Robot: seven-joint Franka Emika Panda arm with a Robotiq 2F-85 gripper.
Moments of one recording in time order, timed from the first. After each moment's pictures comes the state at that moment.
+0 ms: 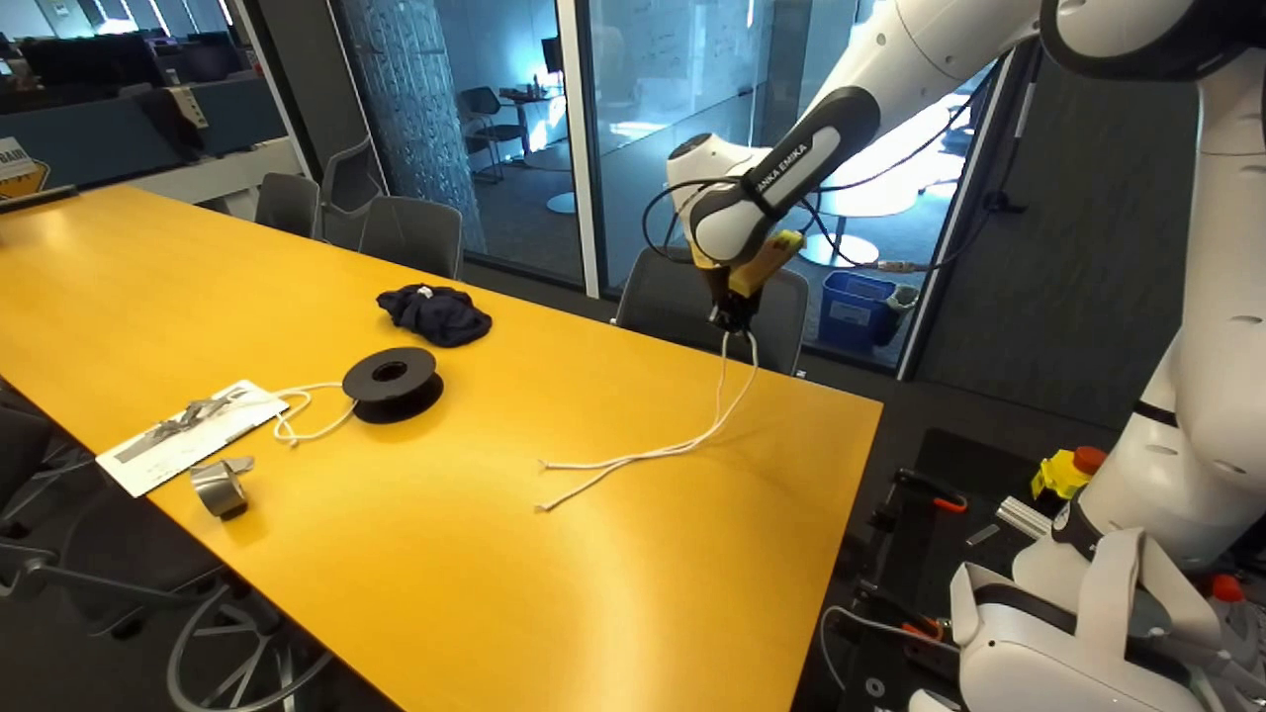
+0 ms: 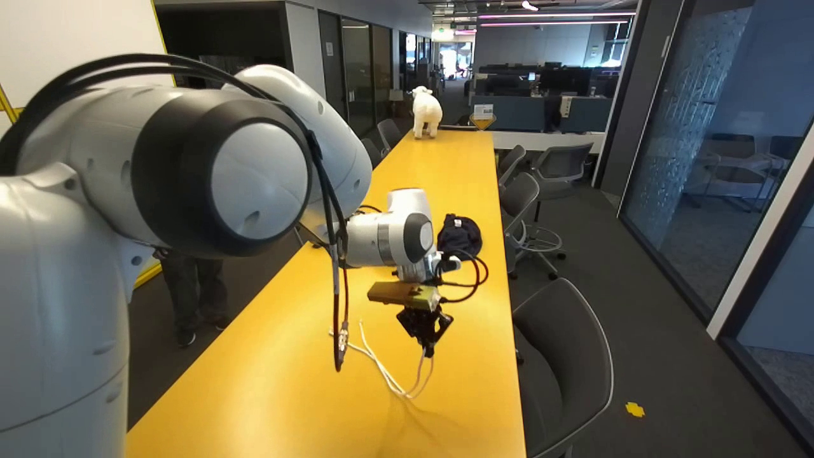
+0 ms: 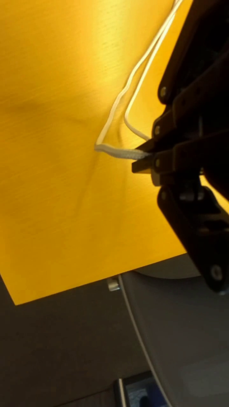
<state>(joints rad) -0.07 0.35 -0.12 -2.02 -0.29 2.17 0.23</state>
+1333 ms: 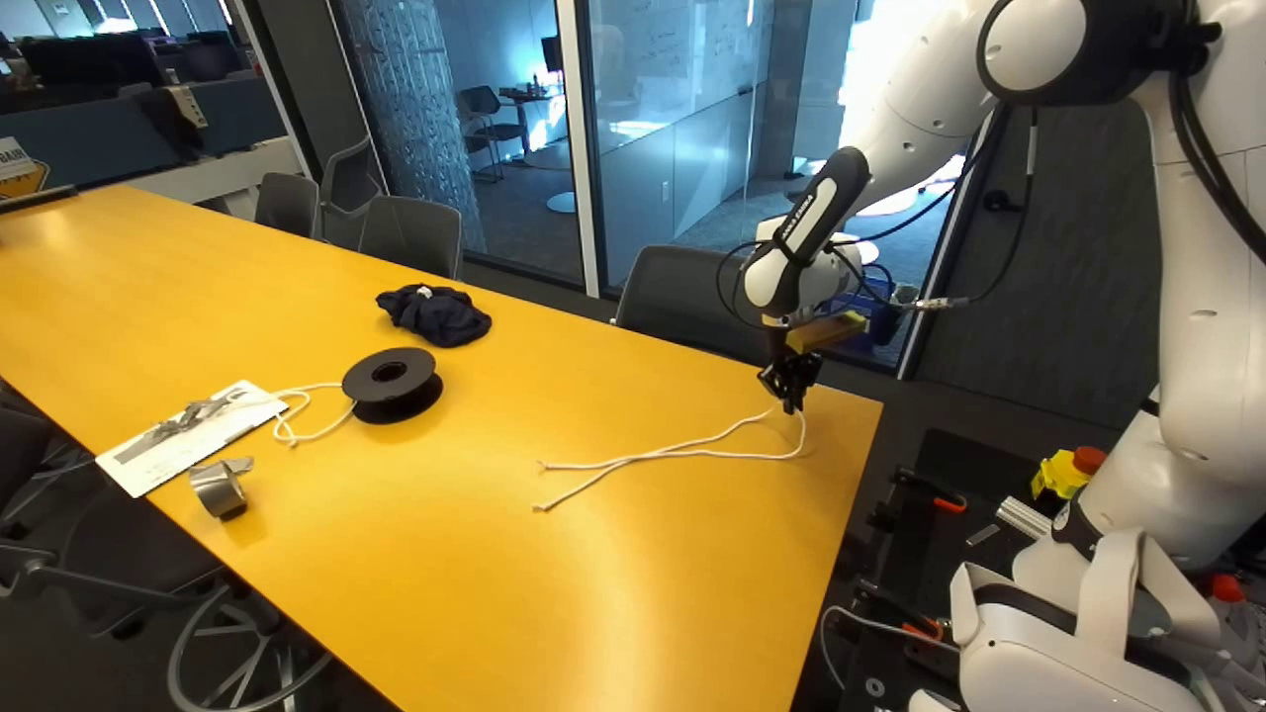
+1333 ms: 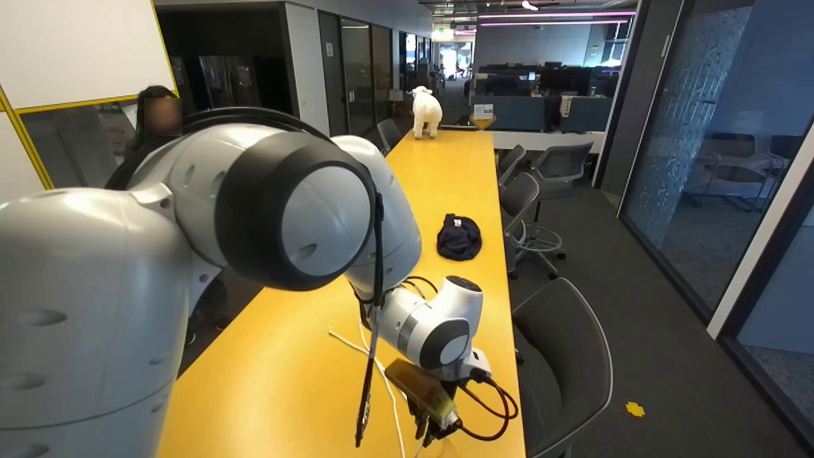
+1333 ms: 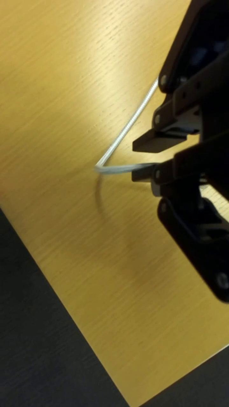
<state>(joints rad) -0.25 0.48 -0.13 -2.23 0.10 2.43 0.01</state>
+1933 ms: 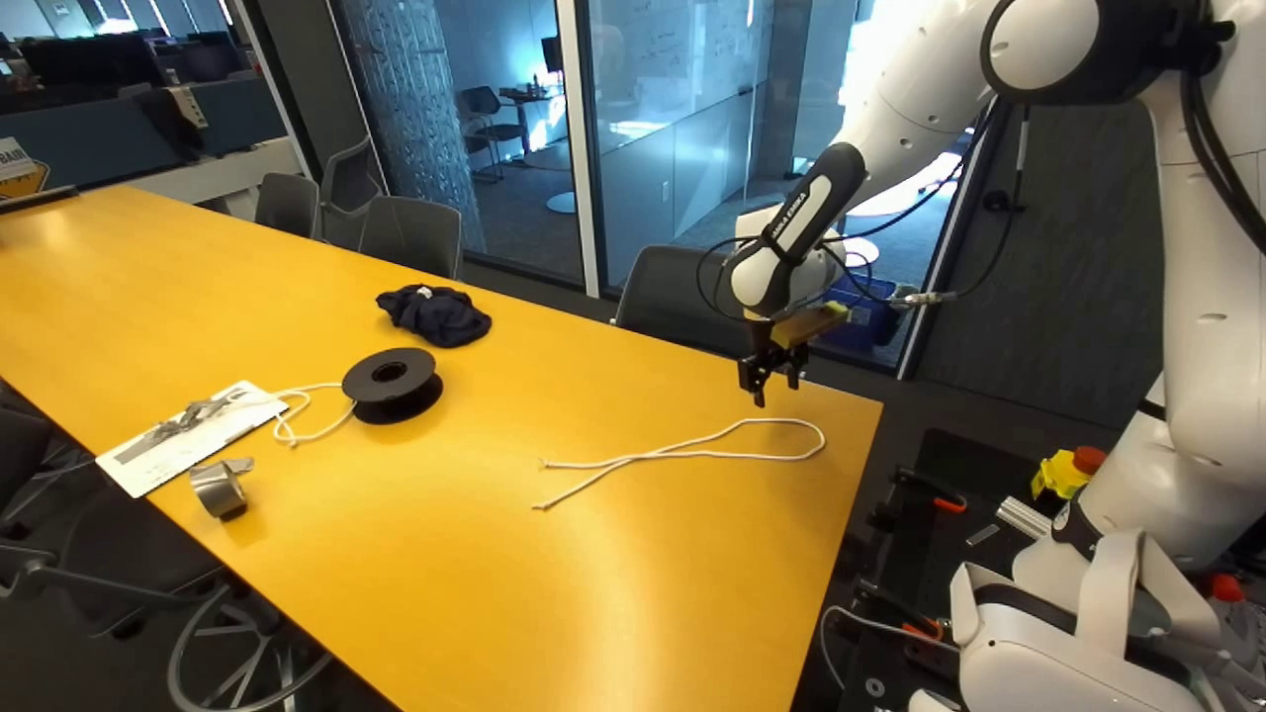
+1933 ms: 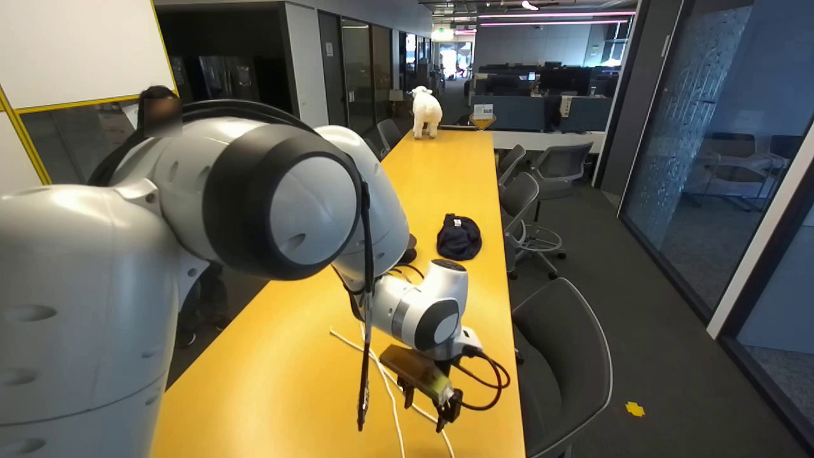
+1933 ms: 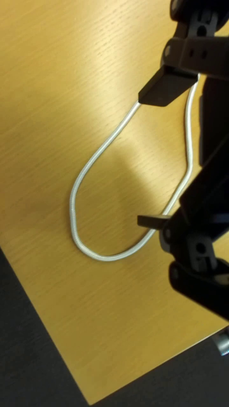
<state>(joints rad) -0.18 0.47 -0.14 -2.20 0.02 2.43 0.04</state>
